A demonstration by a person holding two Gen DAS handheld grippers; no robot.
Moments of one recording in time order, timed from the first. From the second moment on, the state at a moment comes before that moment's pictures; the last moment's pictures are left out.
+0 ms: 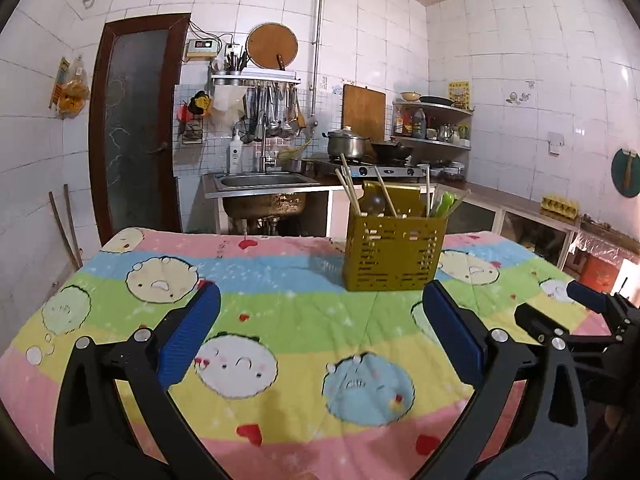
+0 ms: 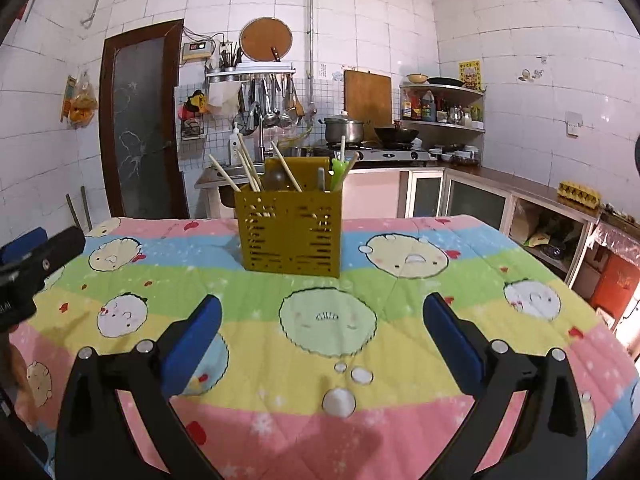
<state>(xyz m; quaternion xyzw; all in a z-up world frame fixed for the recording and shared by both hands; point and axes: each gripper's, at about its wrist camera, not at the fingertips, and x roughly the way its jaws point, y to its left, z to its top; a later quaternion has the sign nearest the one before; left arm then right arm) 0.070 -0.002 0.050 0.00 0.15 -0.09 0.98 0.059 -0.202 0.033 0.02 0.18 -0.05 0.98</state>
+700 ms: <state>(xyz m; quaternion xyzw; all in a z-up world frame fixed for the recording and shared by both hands) 0.053 -0.001 0.006 0.02 0.13 -0.07 0.99 0.040 -0.204 0.005 0.03 0.14 -0.06 0.99</state>
